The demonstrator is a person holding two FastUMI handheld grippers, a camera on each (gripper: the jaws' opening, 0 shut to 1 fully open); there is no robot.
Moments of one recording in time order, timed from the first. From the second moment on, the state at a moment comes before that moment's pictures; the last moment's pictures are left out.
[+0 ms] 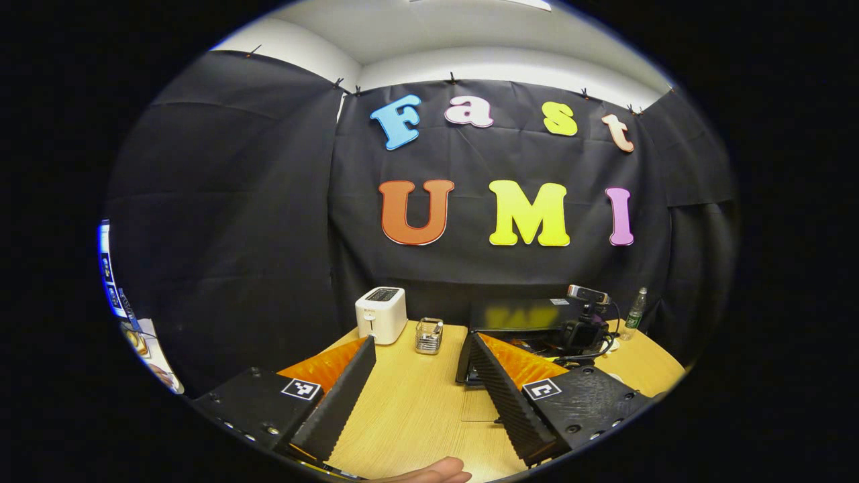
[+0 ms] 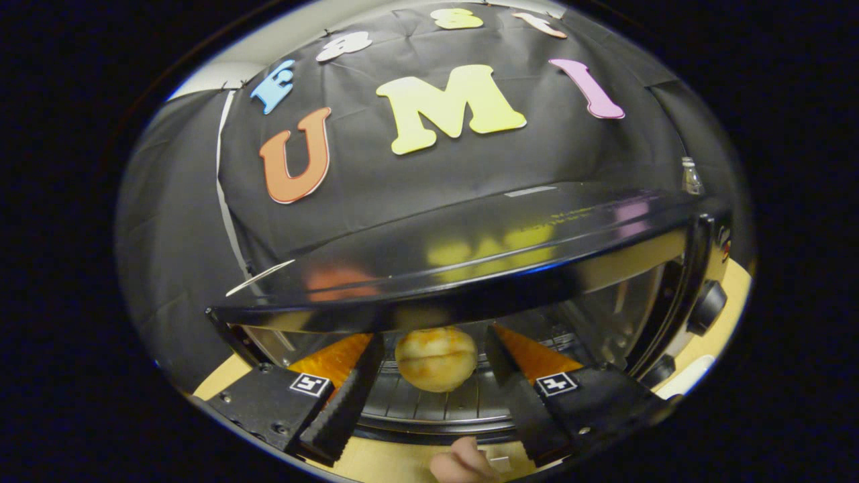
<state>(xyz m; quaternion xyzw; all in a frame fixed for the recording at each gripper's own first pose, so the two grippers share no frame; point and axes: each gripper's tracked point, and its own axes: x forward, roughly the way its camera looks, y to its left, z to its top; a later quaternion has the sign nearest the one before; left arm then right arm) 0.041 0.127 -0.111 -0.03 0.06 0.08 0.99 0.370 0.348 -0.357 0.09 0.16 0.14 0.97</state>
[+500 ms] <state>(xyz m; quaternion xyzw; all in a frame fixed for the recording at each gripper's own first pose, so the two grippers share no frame) 0.048 0.095 -0.151 -0.07 0.10 0.03 0.99 0.271 0.281 -0.297 0.05 0.14 0.16 0.98</state>
